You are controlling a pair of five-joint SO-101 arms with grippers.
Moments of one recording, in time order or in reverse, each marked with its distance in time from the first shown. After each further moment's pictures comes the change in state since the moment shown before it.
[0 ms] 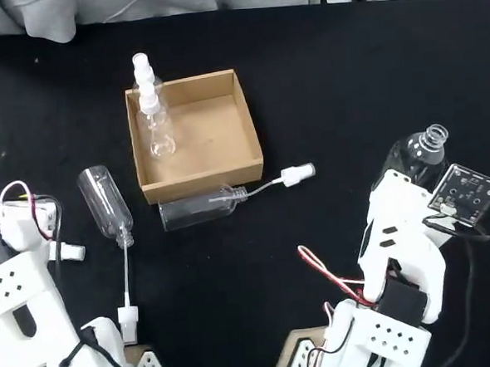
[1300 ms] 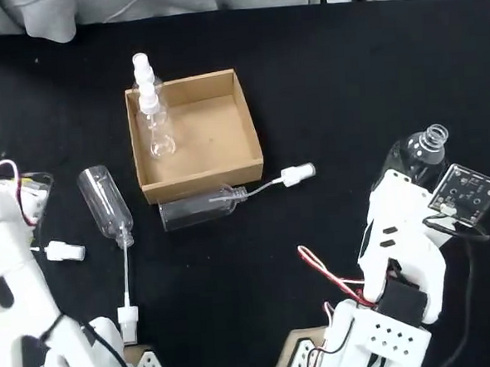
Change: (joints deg) left arm 0.0 12.1 -19.0 10.8 -12.0; right arm -0.1 0.0 0.0 0.0 0.0
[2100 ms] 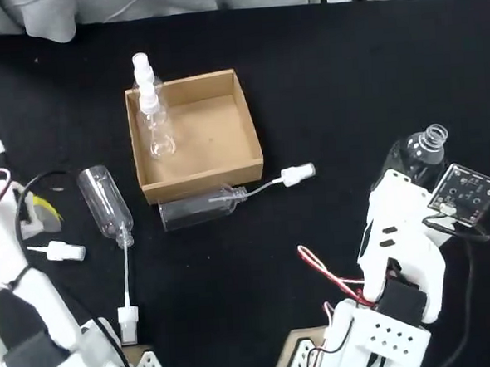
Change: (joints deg) left arm -6.0 17.4 -7.5 4.7 -57.1; right arm 0.0 0.0 0.0 0.0 0.0
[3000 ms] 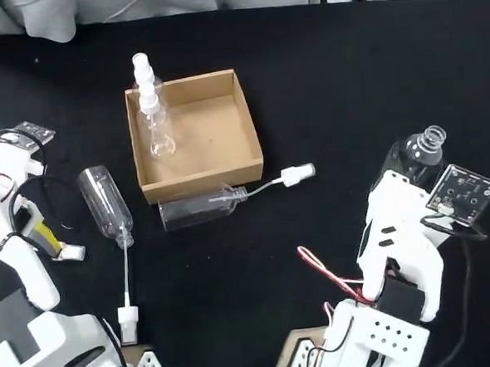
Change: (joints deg) left arm -0.6 14.9 0.0 -9.2 -48.4; right arm 0.0 0.0 2.7 -3.0 0.0
